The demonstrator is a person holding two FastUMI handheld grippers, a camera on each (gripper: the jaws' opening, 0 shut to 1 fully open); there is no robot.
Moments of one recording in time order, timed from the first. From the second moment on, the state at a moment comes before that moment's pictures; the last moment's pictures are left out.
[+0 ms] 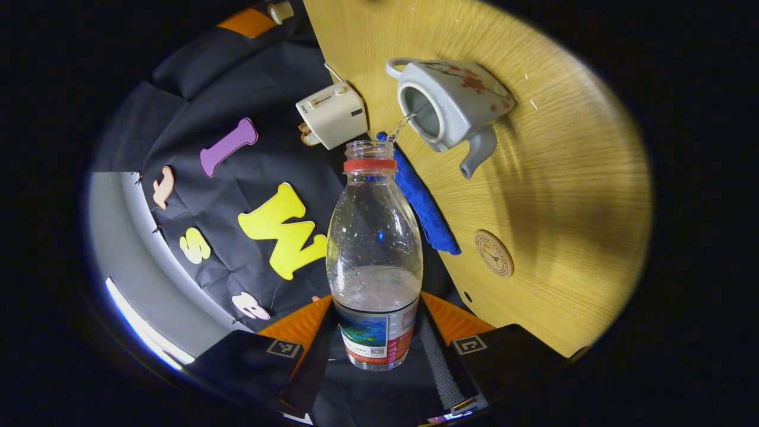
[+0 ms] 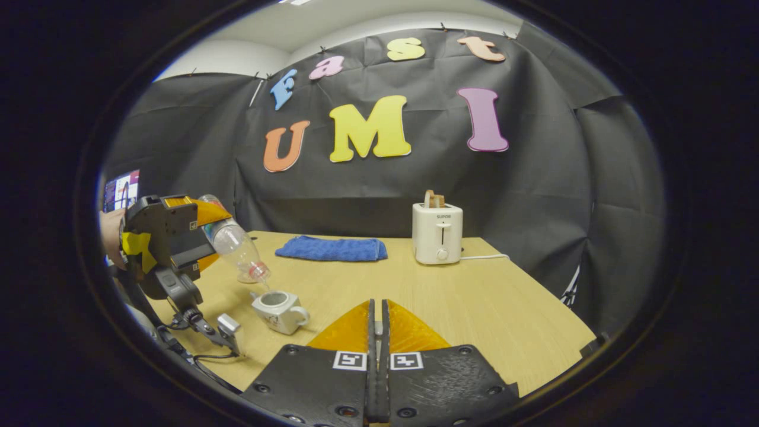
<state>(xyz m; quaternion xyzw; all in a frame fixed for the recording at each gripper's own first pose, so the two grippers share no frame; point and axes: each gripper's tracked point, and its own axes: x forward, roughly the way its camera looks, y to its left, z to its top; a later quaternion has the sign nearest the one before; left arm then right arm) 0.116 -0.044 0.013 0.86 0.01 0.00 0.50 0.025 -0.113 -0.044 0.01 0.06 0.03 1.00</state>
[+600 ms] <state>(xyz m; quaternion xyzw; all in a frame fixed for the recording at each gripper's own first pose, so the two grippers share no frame) 0.118 -0.049 0.014 0.88 0.01 0.00 0.48 0.027 -0.111 -0.043 0.01 0.06 0.03 1.00</state>
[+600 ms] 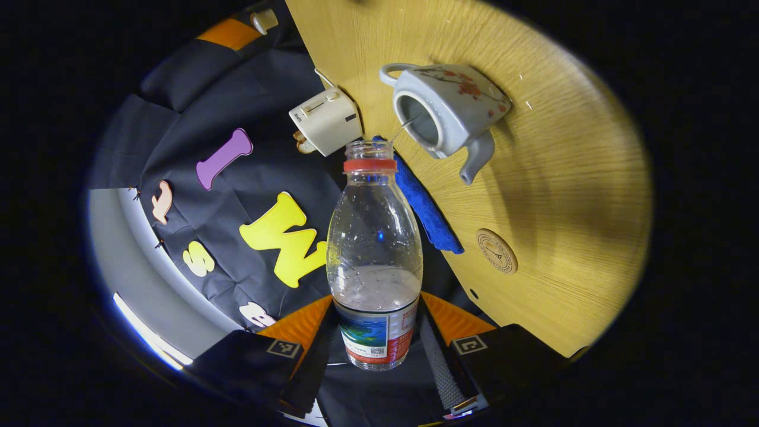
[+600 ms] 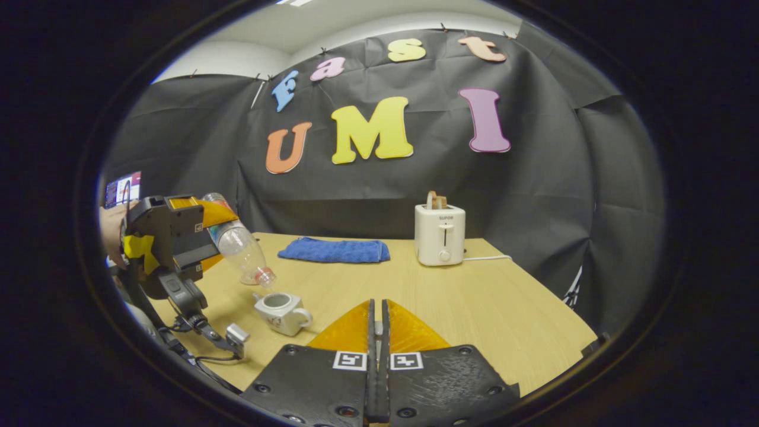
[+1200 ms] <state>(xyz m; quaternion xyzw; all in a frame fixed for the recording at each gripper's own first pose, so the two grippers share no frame) 0.122 -0.040 -0.001 0.81 0.02 -0.01 0.58 0.024 -0.112 -0.037 0.02 0.06 0.03 1.00</state>
